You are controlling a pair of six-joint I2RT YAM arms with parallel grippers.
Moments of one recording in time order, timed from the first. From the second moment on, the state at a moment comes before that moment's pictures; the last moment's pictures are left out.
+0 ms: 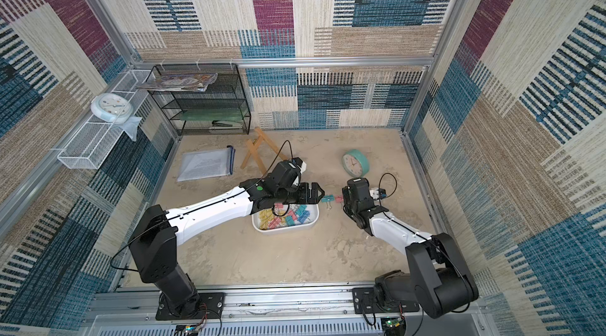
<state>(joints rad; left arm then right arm) -0.85 1.72 1.32 -0.34 0.13 -0.73 0.34 1.28 0.56 0.04 0.20 1.56</state>
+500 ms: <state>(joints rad) -0.85 1.53 1.13 -0.33 -0.03 -0.69 0.34 1.09 0.62 0.01 -0.01 0.98</state>
